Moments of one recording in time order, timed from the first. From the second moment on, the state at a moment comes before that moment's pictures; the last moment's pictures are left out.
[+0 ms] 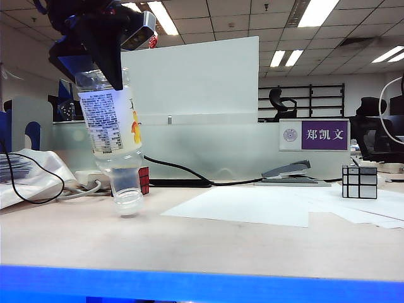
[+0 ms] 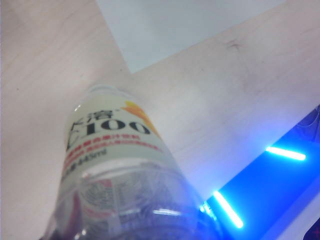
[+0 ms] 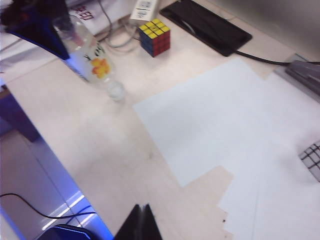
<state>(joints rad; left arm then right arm) -0.38 1.76 1.77 -1.30 0.29 0.36 0.30 0.83 1.27 -1.01 -0.34 -0.20</state>
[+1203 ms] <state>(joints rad) -0.40 1.83 1.86 -1.35 0.25 0.34 0.31 0.84 1.27 -1.04 -0.34 -0.21</state>
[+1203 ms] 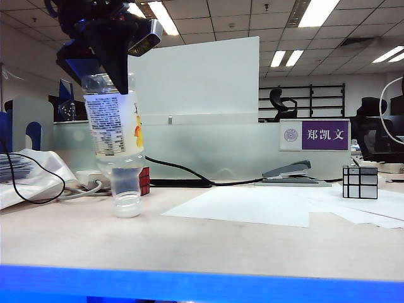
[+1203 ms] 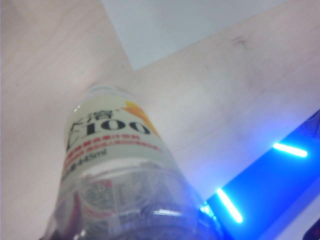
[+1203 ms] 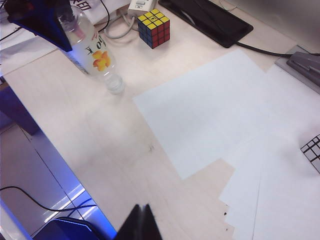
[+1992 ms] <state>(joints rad) -0.40 1.86 1.89 -1.37 0.26 0.35 0.31 0.84 1.27 -1.03 -0.34 -0.21</state>
